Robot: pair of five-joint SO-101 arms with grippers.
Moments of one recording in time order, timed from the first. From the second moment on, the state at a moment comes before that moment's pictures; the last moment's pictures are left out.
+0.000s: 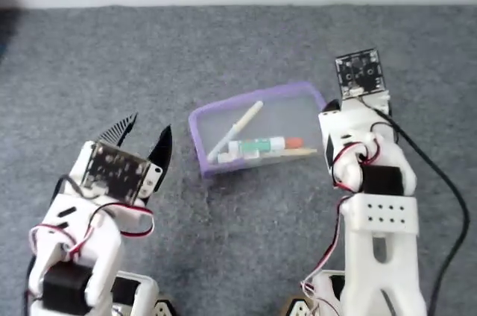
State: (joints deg) left arm 5.3 -79.7 51.4 61.0 -12.3; right arm 1.4 -43.9 43.6 43.3 13.9
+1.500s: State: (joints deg) left arm -6.4 -103.3 96.9 53.8 0.8; right arm 1.1 -103.4 94.5 65.1 -4.6
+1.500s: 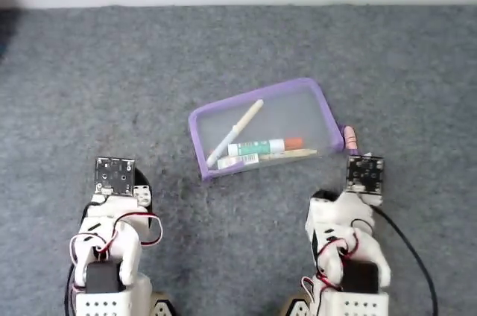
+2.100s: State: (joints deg) left arm -5.6 -103.3 96.9 69.1 0.9; right arm 1.1 -103.5 95.5 65.3 -4.6
